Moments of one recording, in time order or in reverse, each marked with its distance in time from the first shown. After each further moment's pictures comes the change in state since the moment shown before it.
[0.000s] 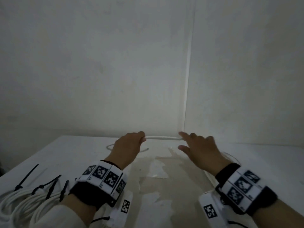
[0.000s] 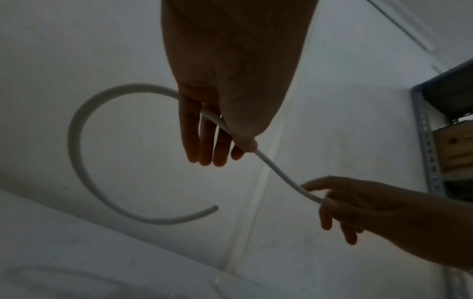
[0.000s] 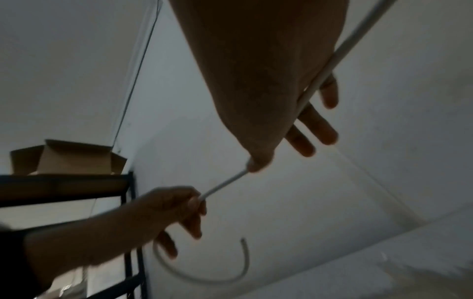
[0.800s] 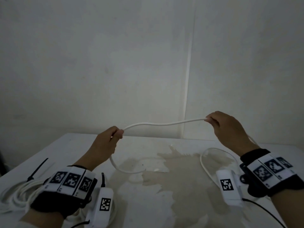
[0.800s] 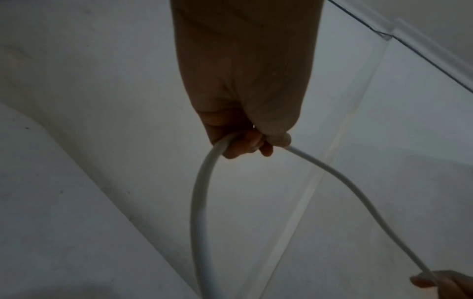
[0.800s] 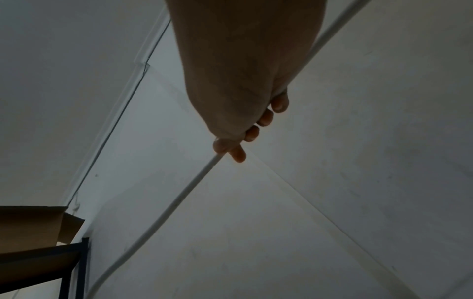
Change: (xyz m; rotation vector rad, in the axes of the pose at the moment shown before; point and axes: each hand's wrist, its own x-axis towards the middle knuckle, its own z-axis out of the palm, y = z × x) left_hand -0.049 -0.040 -0.040 -0.602 0.160 -0.236; right_hand -0.015 0.055 -0.040 0.420 0.493 -0.012
